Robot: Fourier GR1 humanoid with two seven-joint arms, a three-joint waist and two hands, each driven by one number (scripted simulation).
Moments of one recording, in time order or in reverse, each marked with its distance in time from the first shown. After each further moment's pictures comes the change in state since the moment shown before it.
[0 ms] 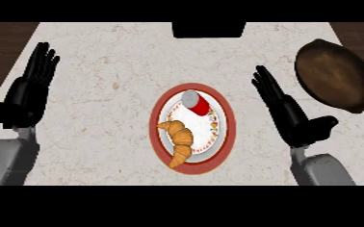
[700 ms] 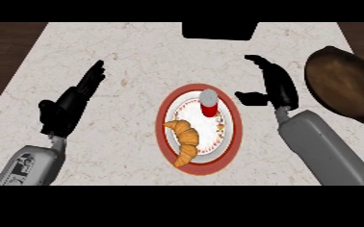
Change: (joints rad) left arm 0.028 -0.031 -0.222 -0.093 -0.104 -0.048 0.218; right arm -0.363 -0.109 0.210 0.321 0.622 -0.295 0.472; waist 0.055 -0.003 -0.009
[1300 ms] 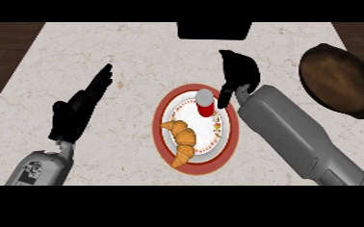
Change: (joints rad) left arm 0.026 -0.038 -0.040 -0.100 -0.047 0.048 0.127; right arm -0.288 0.130 0.153 0.130 0.151 0.401 0.437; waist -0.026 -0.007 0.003
